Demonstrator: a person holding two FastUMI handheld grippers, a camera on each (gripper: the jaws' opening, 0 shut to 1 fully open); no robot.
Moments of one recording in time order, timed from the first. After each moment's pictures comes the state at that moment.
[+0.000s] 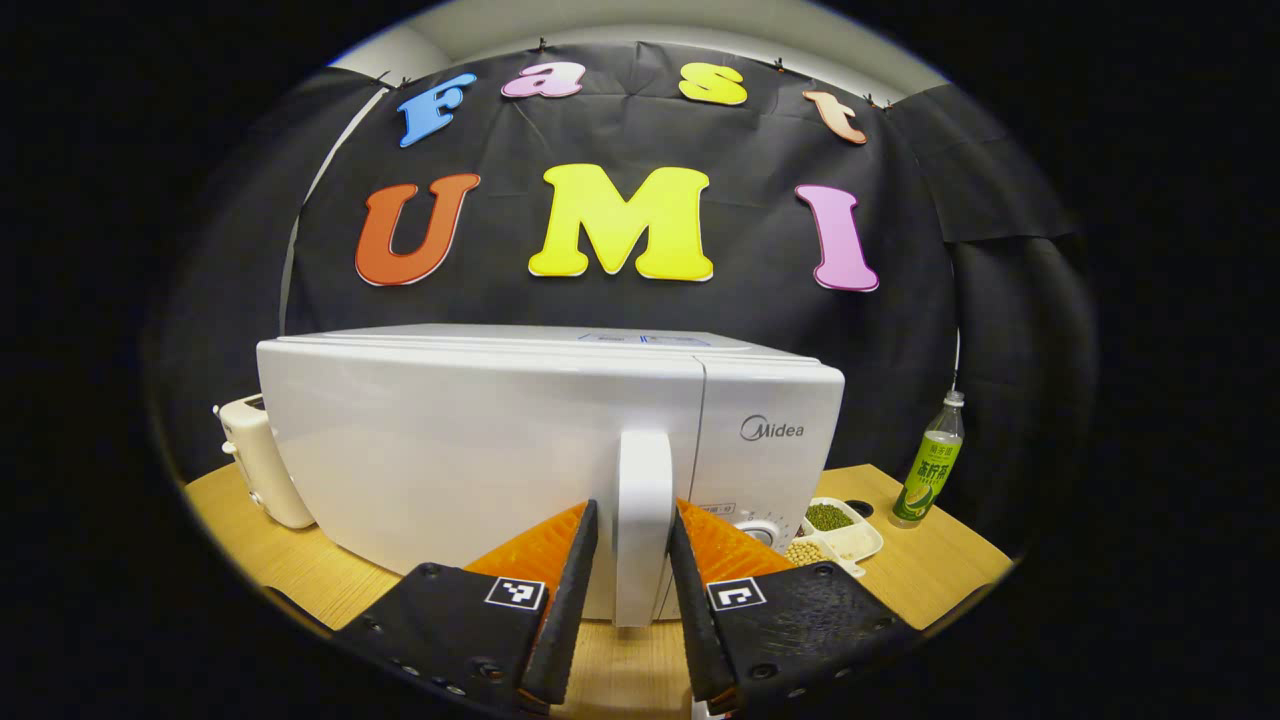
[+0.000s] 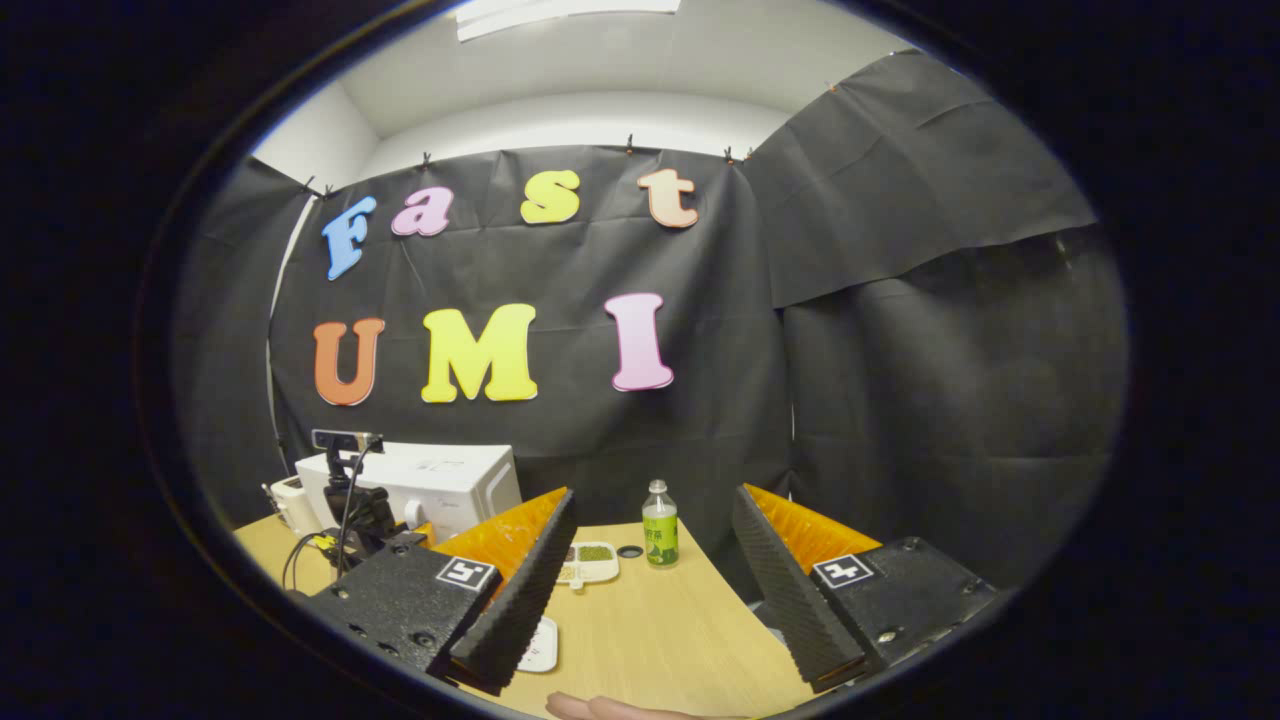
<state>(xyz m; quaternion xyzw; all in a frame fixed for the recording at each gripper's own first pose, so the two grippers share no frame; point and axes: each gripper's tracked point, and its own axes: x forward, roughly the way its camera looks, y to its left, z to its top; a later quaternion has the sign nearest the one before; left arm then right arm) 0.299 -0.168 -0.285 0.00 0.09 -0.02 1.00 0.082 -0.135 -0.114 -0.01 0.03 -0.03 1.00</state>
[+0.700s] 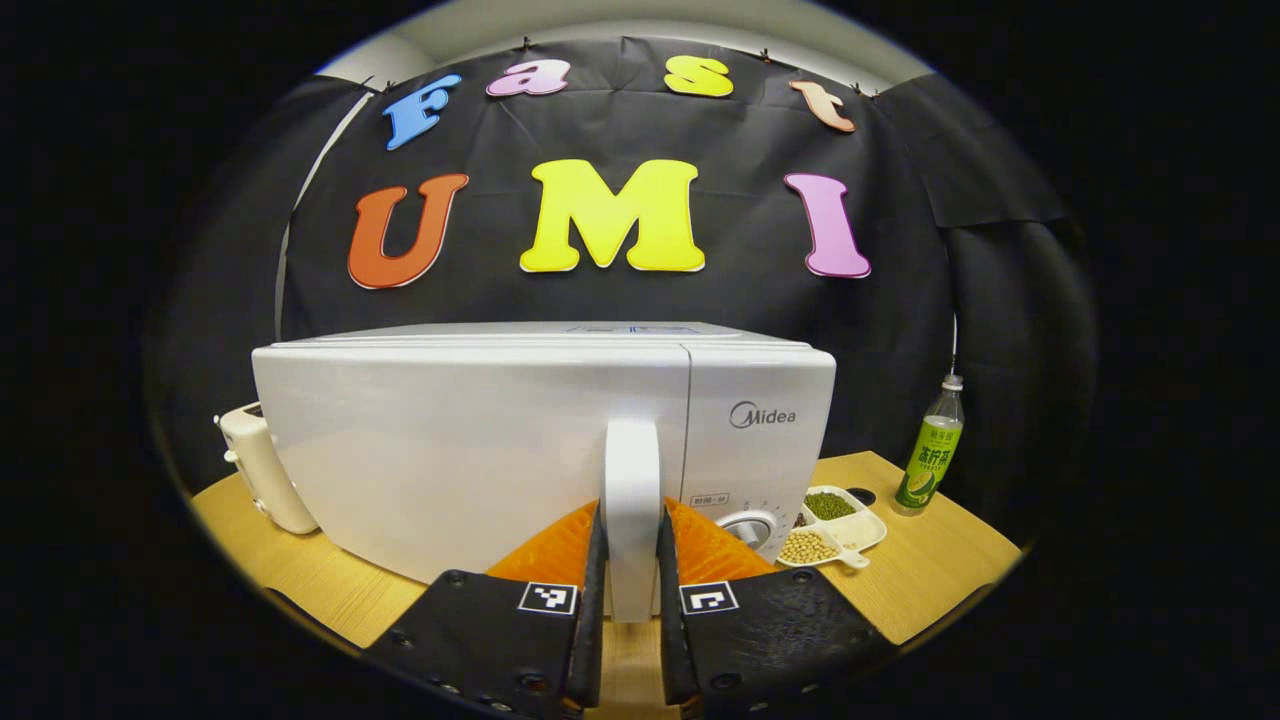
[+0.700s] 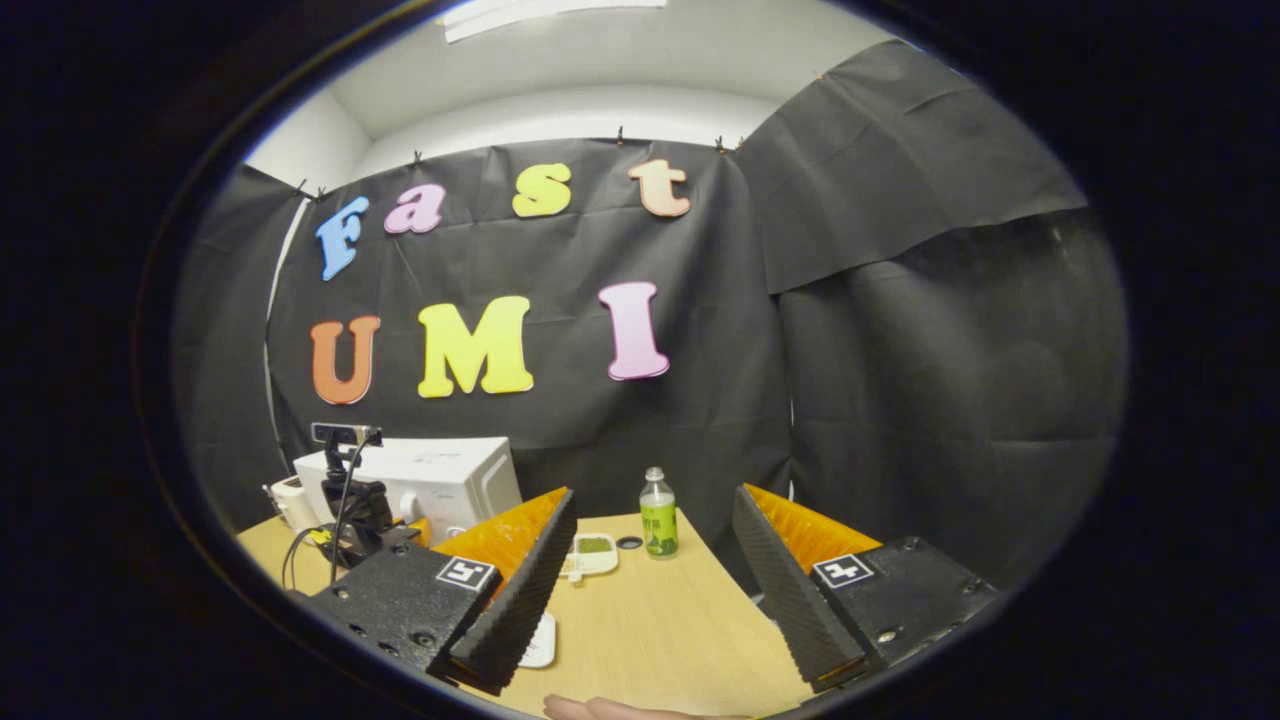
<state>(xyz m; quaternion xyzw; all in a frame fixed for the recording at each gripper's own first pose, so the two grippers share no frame) 0.294 -0.169 -0.290 0.01 0.11 -0.03 0.99 0.078 -0.143 -0.125 0.00 0.03 -0.03 1.00</state>
